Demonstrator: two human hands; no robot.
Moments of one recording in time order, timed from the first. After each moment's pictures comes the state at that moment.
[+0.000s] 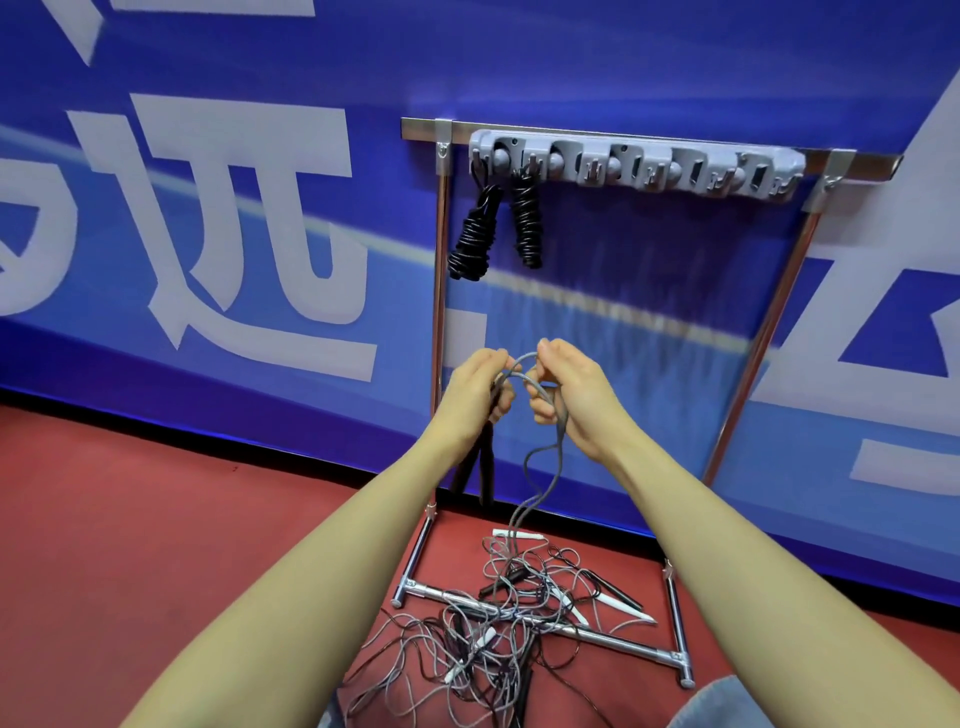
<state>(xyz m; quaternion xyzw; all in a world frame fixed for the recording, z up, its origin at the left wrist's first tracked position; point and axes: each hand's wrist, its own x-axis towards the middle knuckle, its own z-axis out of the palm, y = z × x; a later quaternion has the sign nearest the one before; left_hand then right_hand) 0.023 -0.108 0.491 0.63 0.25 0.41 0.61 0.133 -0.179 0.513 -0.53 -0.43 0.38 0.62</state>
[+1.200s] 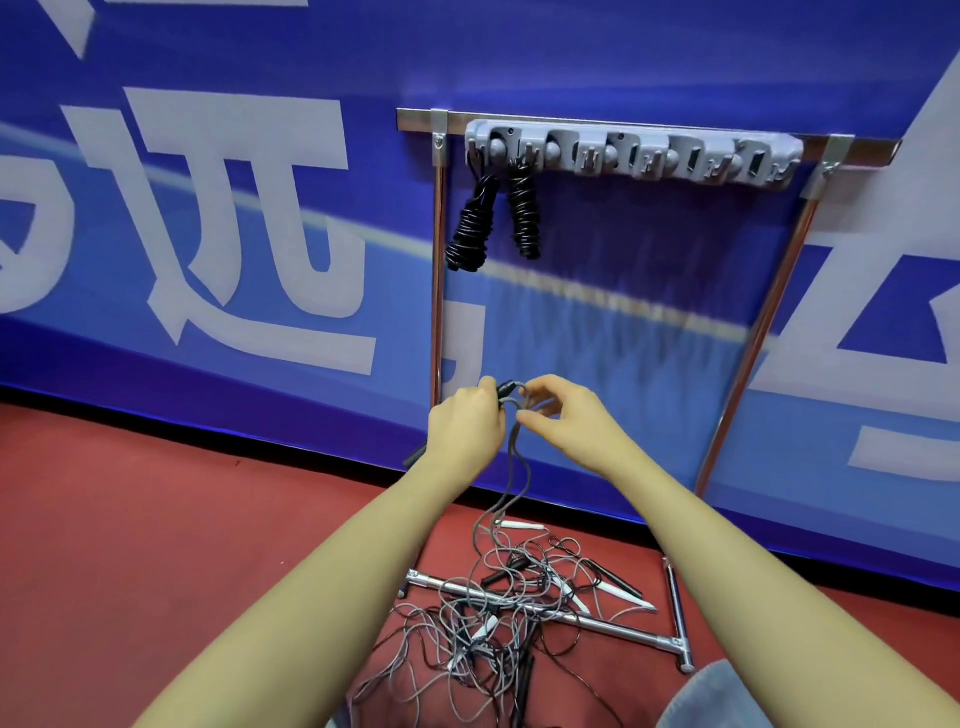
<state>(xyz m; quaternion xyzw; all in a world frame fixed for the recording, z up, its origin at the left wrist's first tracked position) 0.018 -0.124 0.469 0.87 0.45 0.22 0.05 0.142 -0.194 0.478 -0.70 -0.57 0.17 0.40</state>
